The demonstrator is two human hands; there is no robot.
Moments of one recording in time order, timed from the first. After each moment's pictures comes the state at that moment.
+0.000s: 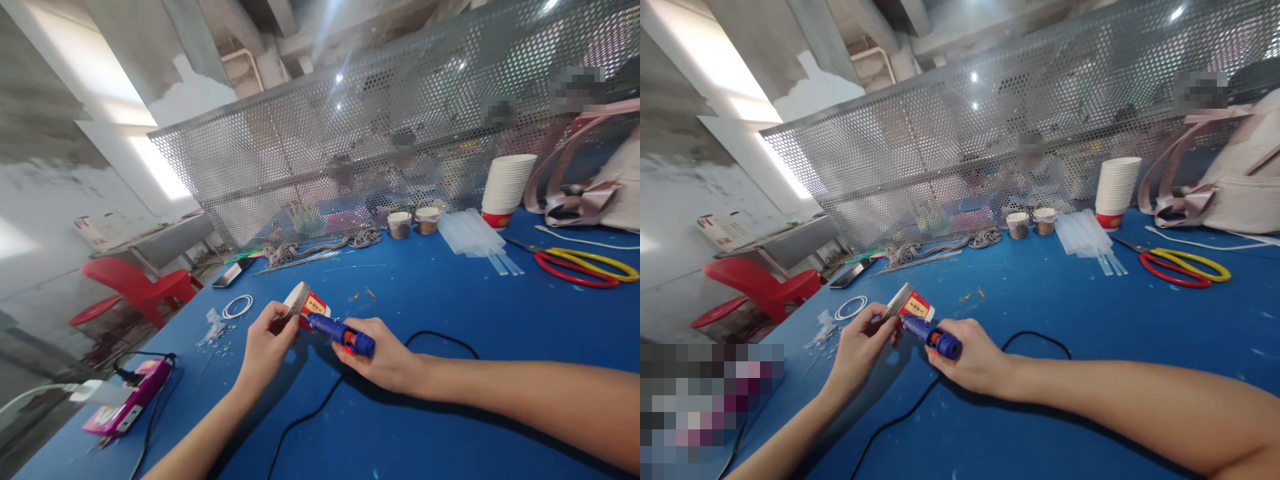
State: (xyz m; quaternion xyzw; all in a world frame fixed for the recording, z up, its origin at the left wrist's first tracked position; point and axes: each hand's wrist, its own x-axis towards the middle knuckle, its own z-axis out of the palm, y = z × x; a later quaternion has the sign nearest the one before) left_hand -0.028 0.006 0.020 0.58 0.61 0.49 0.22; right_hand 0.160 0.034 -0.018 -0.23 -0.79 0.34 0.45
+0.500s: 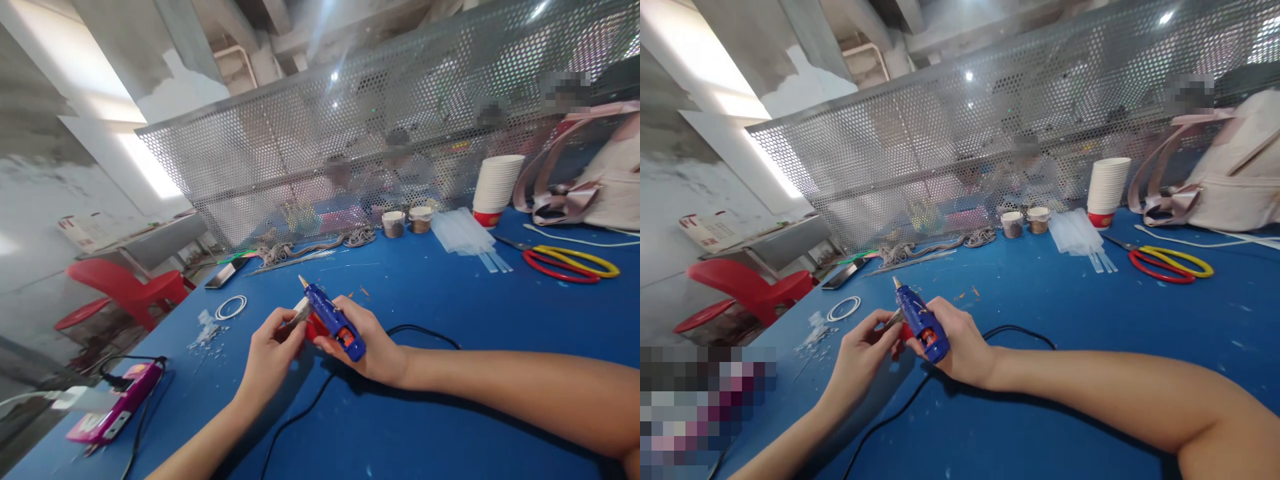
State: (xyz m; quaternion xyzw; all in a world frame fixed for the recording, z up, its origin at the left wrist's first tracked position) left_hand -0.012 -0.003 0.017 0.59 0.60 0.47 0.26; right_hand 0.155 0.042 -0.016 -0.19 -0.78 0.28 0.52
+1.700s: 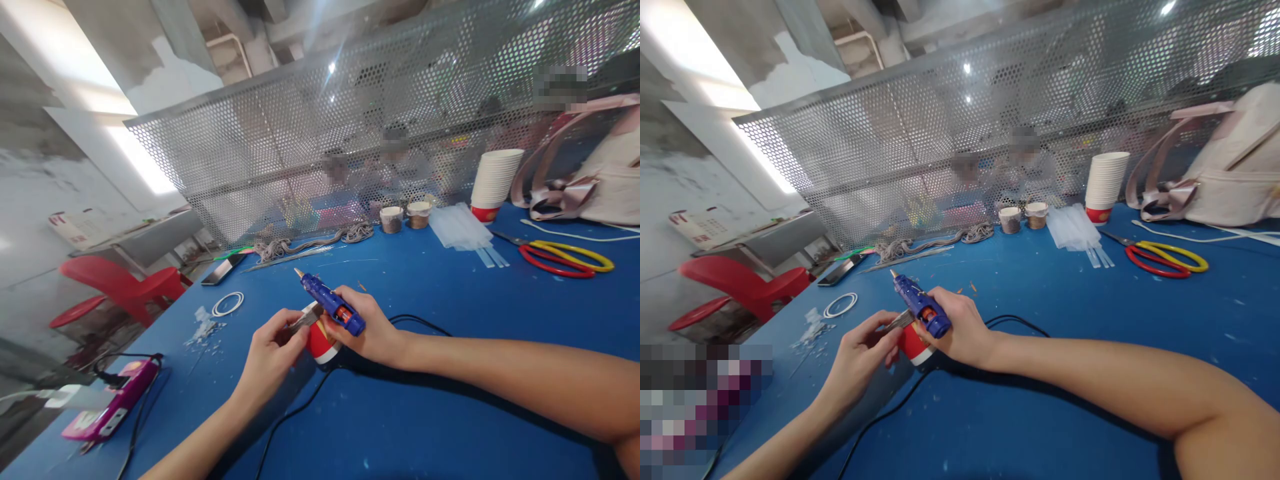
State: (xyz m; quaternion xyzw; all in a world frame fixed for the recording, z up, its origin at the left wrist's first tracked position) left_hand -0.005 -0.009 0.025 0.61 0.59 0.44 0.29; right_hand 0.158 0.050 -0.008 -0.22 -0.78 0.29 0.51
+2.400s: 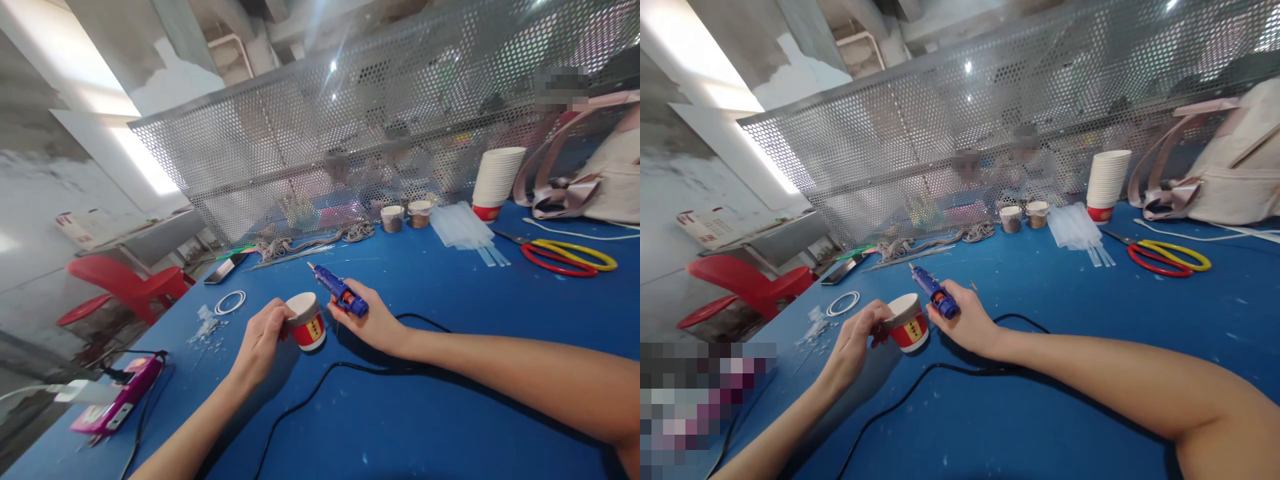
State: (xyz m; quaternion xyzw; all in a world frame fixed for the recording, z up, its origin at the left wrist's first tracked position) left_hand -0.038 0.006 0.019 0.71 0.54 0.41 0.18; right_hand 0.161 0.062 -0.016 -0.27 -0.74 0.33 0.52
